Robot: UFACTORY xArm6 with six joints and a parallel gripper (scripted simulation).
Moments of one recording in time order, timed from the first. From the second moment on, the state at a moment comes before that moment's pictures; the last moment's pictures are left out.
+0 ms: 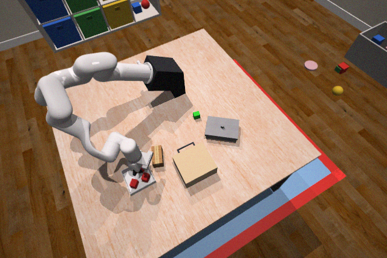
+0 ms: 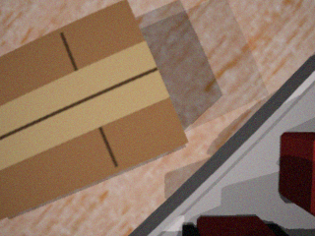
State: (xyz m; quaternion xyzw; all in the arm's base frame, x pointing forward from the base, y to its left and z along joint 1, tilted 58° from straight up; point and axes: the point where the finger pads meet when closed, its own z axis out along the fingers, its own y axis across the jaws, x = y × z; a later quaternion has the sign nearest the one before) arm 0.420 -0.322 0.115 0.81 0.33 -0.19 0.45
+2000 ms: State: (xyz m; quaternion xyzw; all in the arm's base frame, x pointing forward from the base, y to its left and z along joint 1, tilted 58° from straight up) arm 0.420 -0.323 0.114 0.81 0.33 -0.19 0.45
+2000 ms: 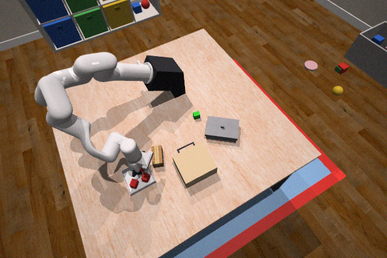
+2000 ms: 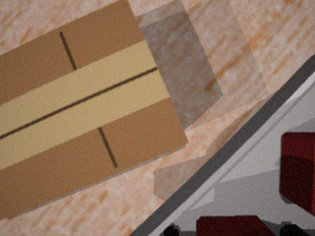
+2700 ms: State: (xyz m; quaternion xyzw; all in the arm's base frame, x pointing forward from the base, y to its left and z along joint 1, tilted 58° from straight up) arm 0.421 -0.291 0.134 0.81 0.33 -0.19 0.45
